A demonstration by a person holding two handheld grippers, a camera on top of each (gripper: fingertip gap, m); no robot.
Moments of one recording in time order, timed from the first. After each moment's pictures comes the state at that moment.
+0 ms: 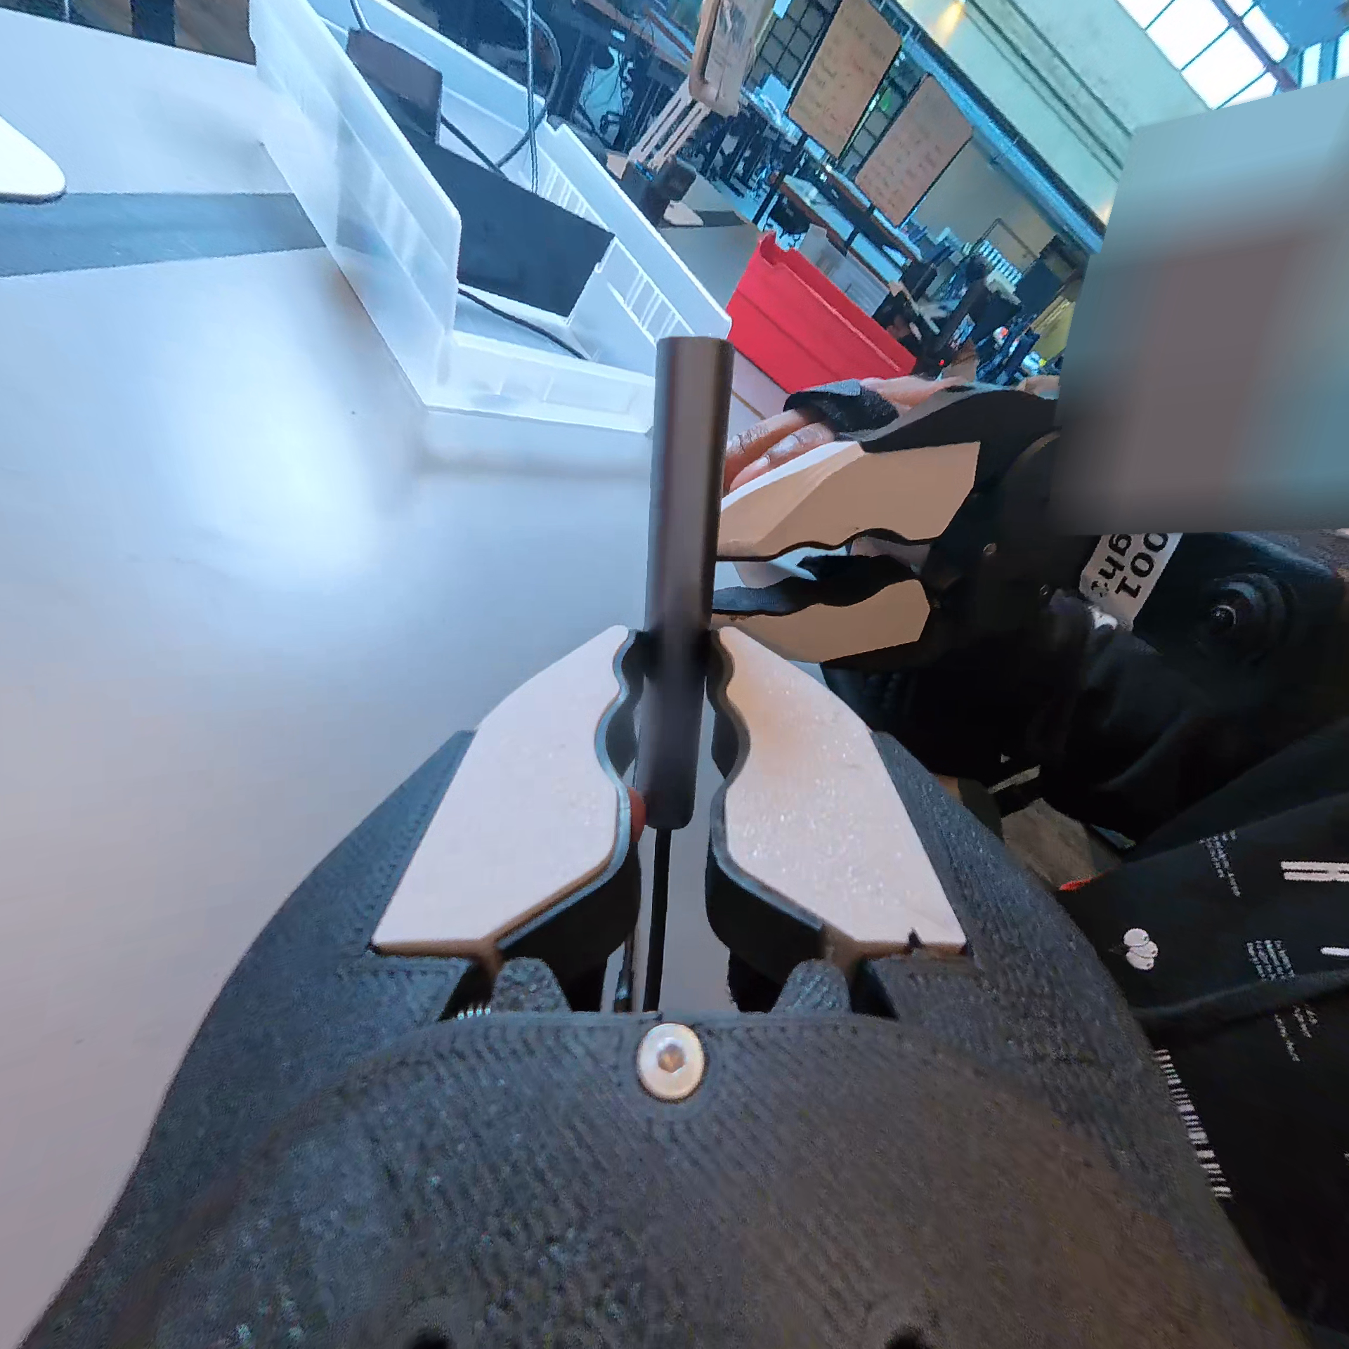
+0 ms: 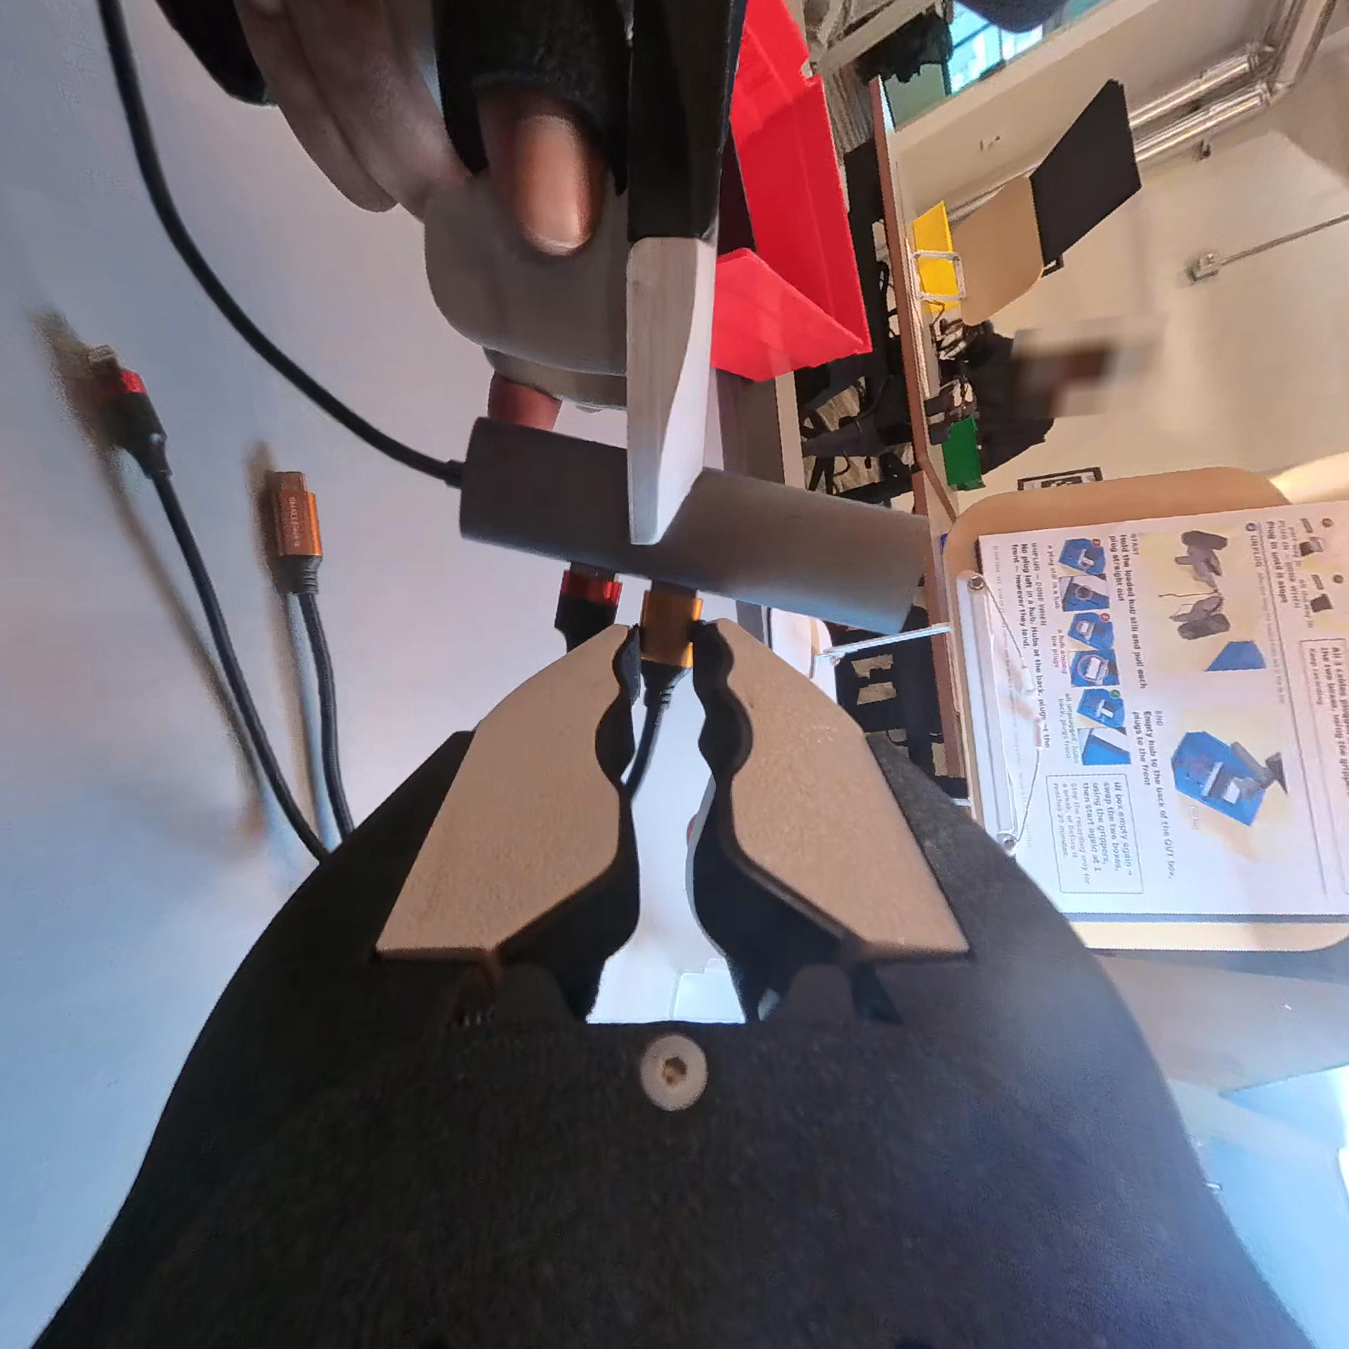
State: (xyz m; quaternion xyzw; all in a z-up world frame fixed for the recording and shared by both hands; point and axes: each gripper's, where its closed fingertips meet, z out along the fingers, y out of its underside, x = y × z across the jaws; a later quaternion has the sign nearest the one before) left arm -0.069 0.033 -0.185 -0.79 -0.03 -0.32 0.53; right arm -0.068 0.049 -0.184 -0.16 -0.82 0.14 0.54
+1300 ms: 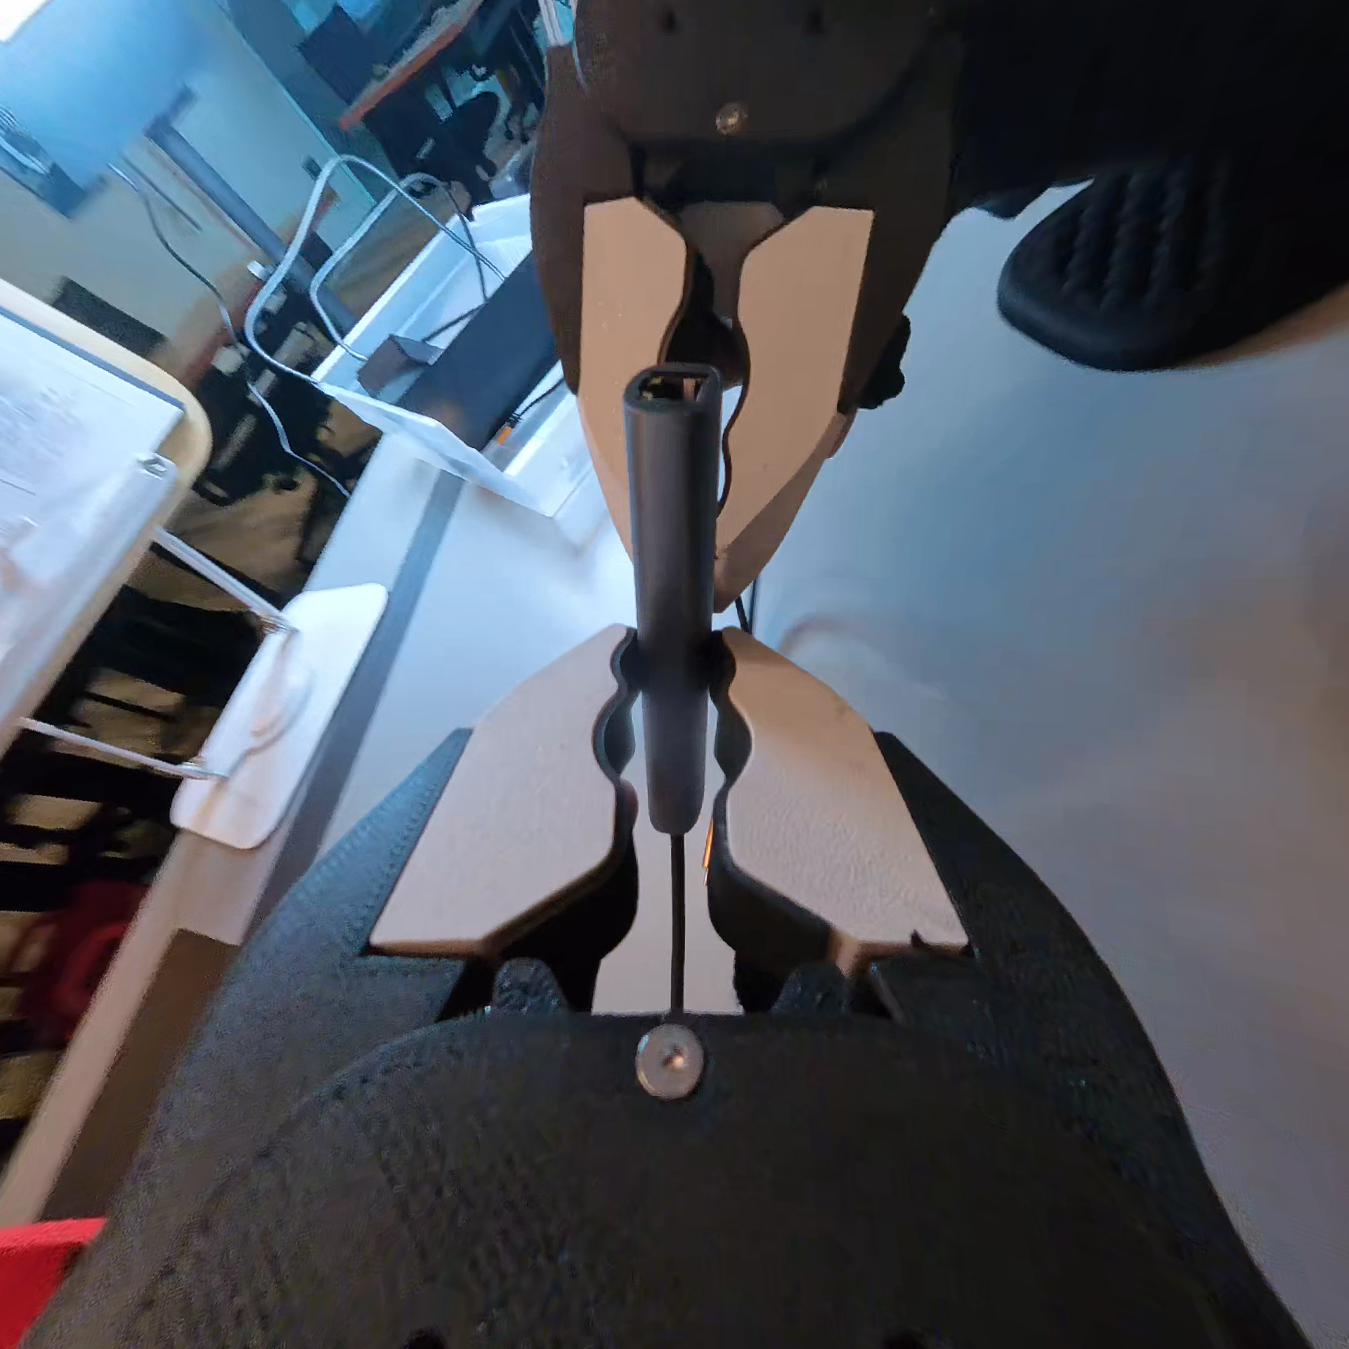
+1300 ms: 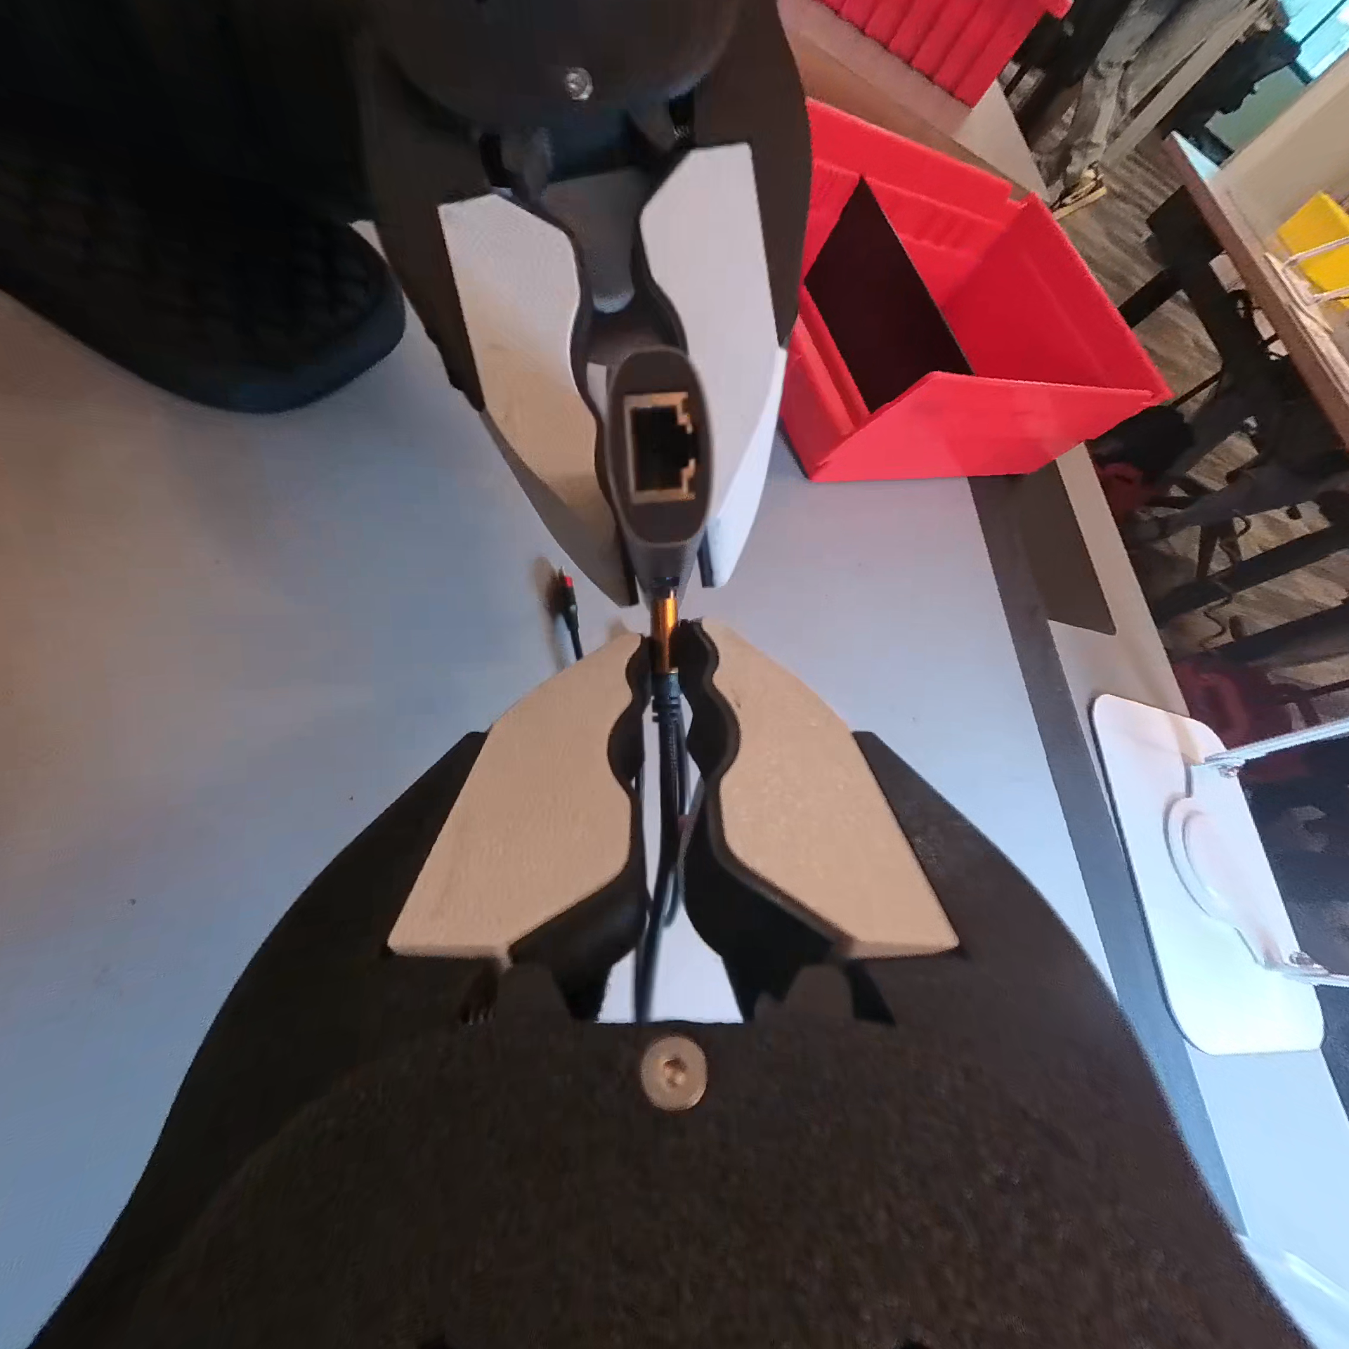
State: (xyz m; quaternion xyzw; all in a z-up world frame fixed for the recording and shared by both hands) left arm -0.048 0.006 -0.182 -0.77 0.33 0.07 0.54; right arm -0.049 0.010 -0.188 -0.21 -0.84 0.37 0.33
